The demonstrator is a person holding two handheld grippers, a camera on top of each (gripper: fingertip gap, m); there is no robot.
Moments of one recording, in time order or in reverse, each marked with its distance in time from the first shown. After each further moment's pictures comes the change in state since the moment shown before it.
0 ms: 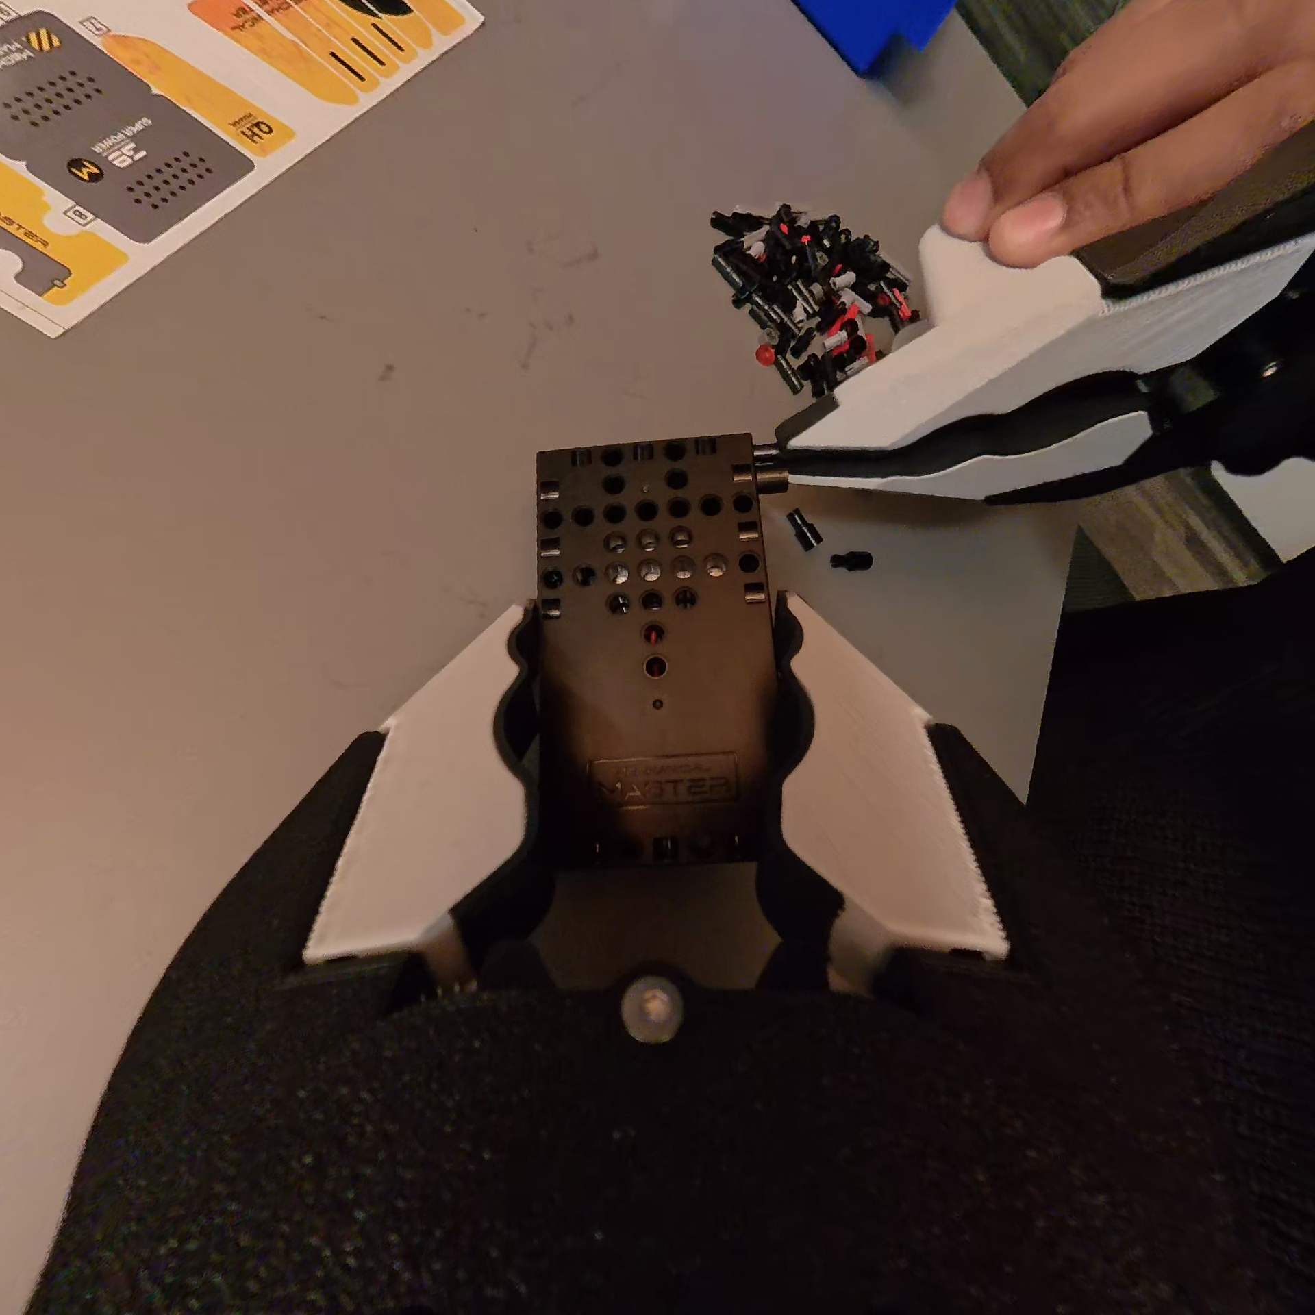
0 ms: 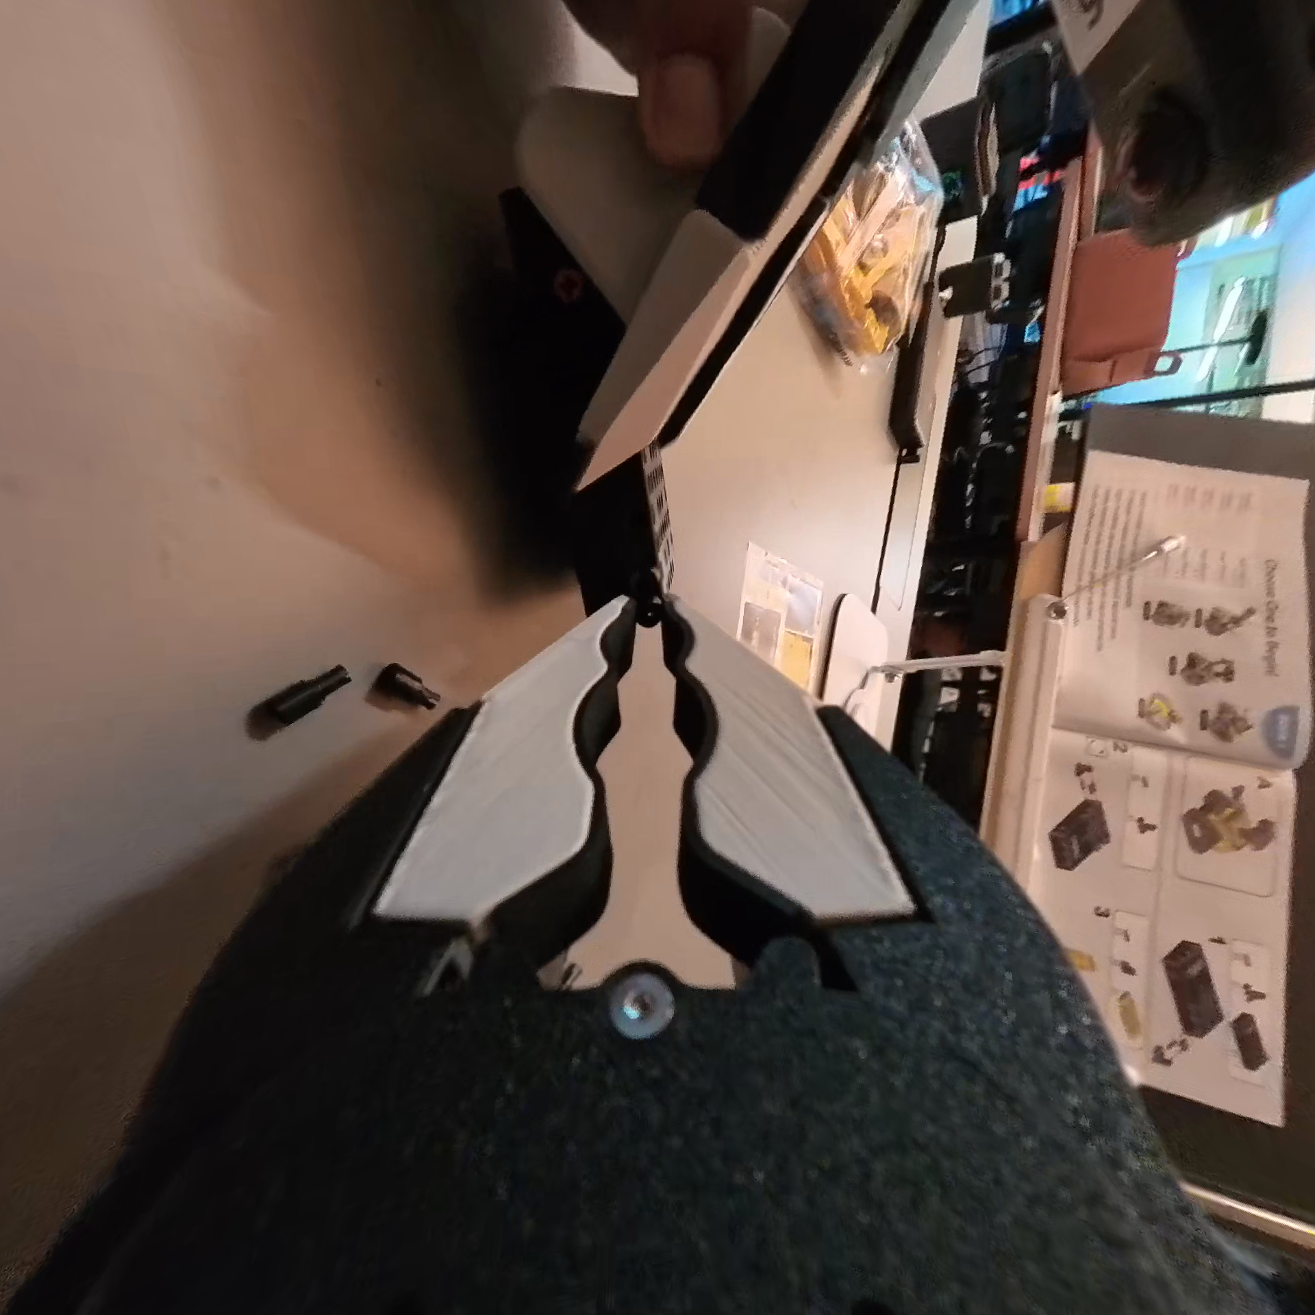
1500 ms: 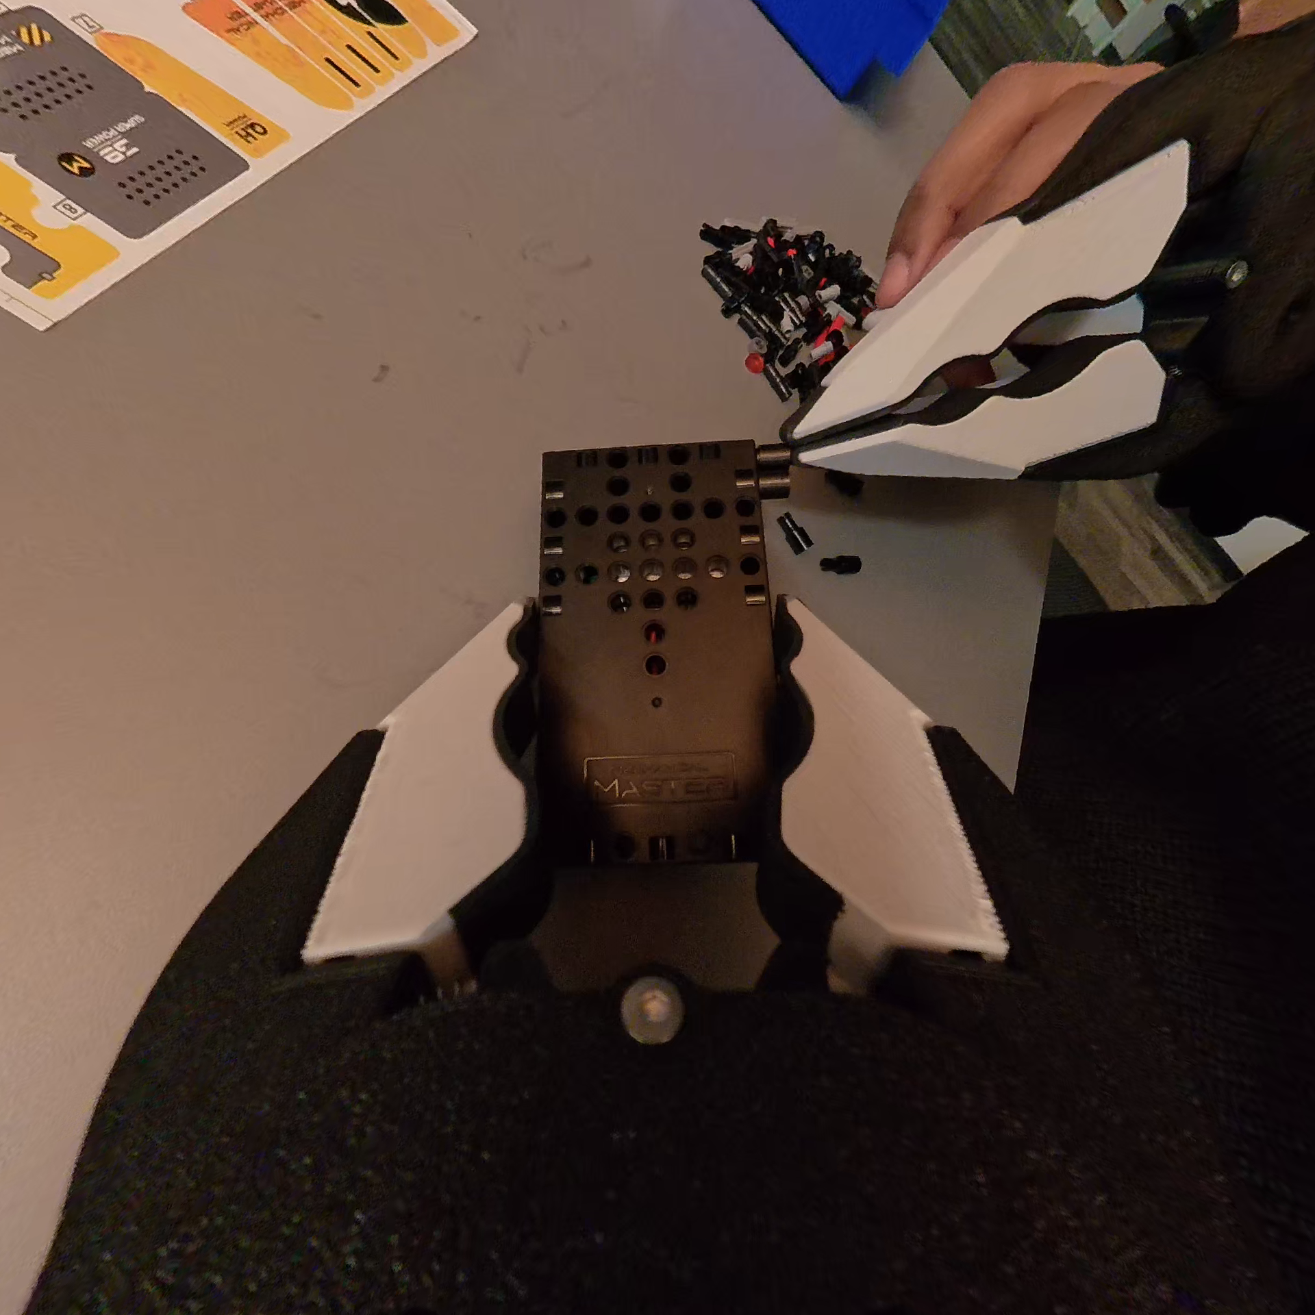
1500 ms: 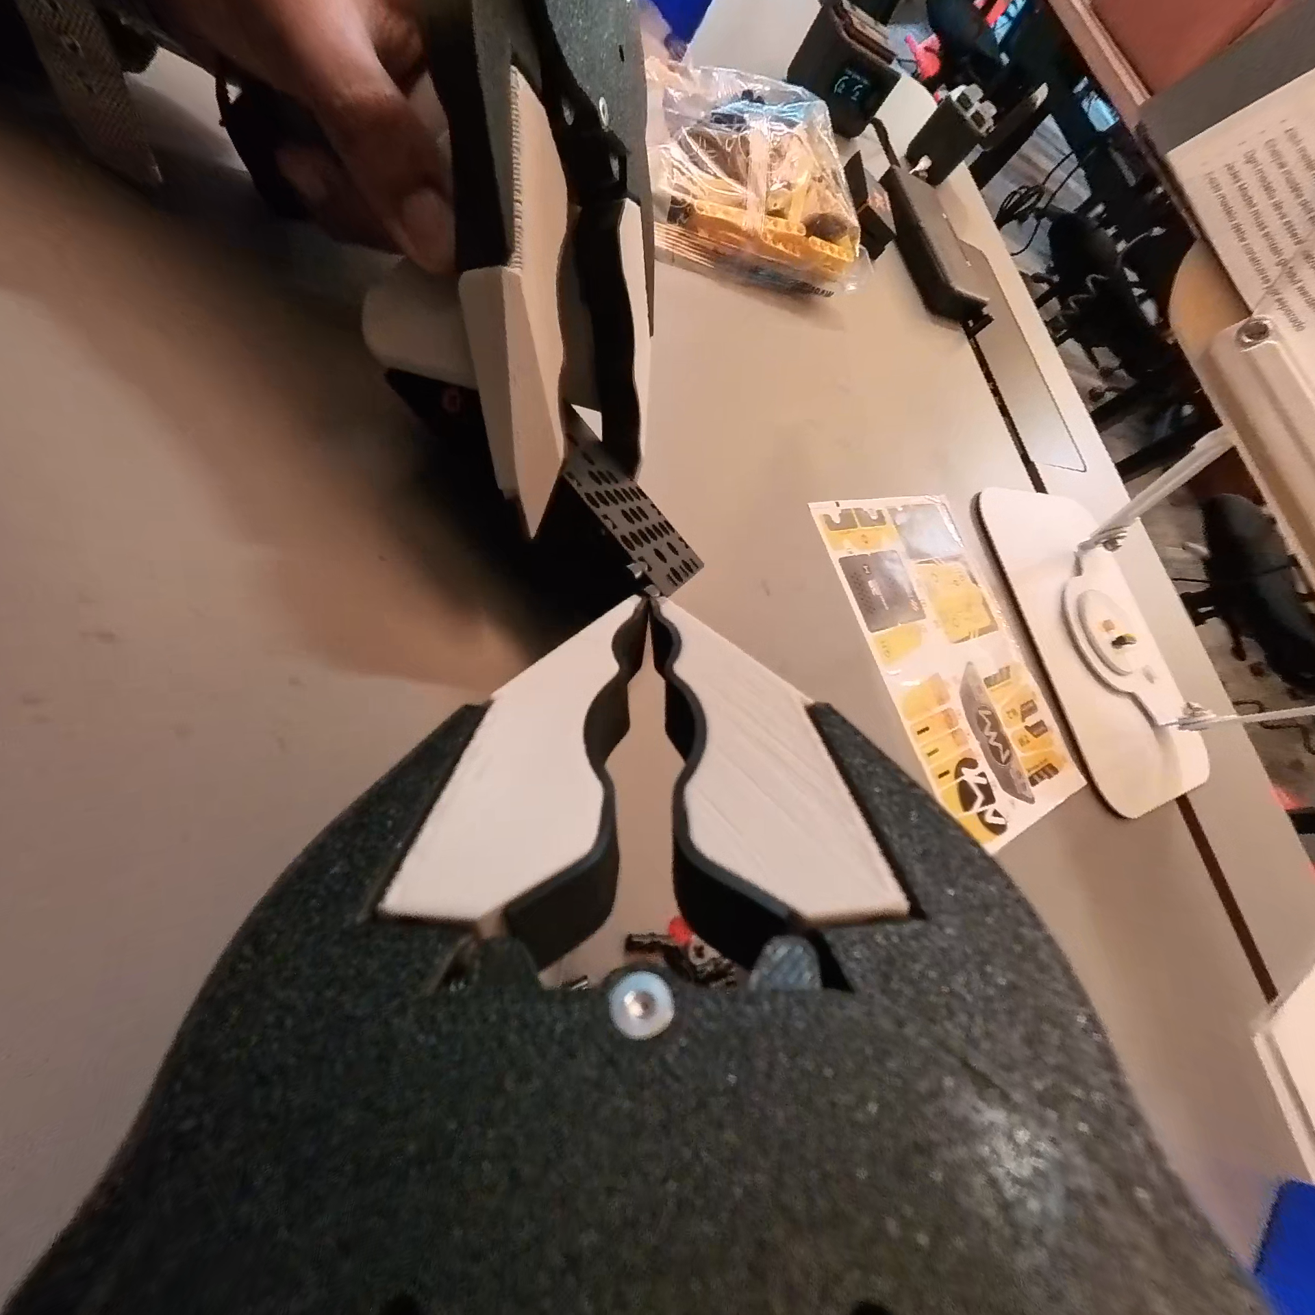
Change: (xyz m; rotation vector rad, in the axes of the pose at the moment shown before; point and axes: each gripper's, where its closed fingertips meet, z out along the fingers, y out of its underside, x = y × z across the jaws) left arm 0.001 -0.001 -0.001 0.020 0.029 -0.013; right arm 0.002 0.002 -0.004 0.147 -0.055 0.632
